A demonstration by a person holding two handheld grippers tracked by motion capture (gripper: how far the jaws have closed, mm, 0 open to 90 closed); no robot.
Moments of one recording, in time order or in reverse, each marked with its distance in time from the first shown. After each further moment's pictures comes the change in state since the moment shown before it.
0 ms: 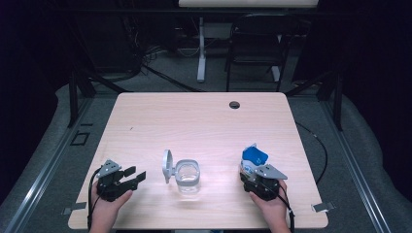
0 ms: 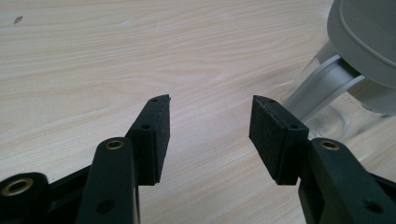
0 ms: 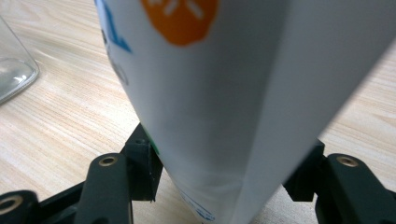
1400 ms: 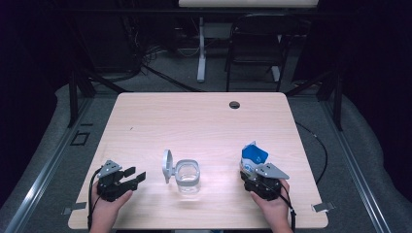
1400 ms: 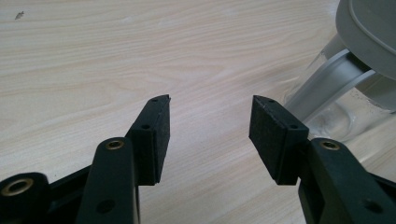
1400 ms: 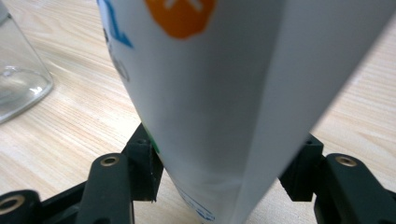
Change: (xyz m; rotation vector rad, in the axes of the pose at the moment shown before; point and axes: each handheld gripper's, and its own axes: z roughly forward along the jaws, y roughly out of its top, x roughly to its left) left arm 0.002 -0.001 0.001 0.016 0.007 -0.002; right arm 0.003 0.013 -0.012 -0.024 0.001 -0.030
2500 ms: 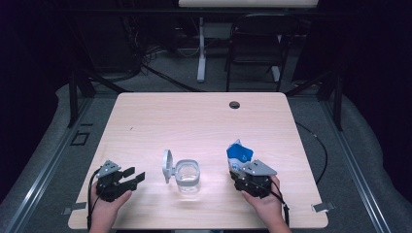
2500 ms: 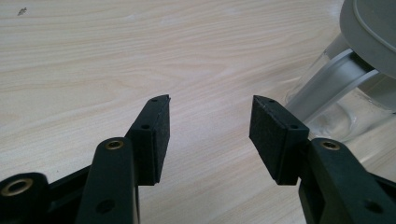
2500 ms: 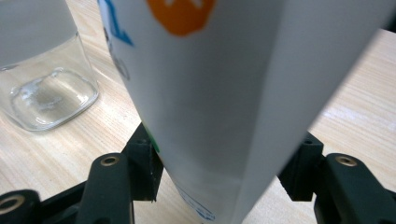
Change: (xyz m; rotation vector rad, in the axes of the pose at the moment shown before) left arm 0.001 -0.002 0.000 -0.007 0.002 -0.013; right arm 0.025 0.025 0.004 0.016 0.063 -0.118
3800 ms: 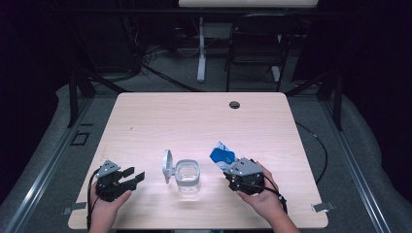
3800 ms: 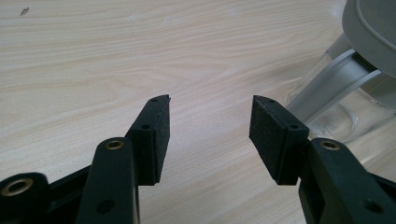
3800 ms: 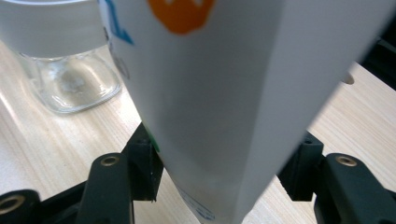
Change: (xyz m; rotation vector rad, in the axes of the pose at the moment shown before) left arm 0.001 0.000 -0.001 0.000 0.006 0.001; right arm 0.017 0.032 -0.005 0.061 0.048 -0.263
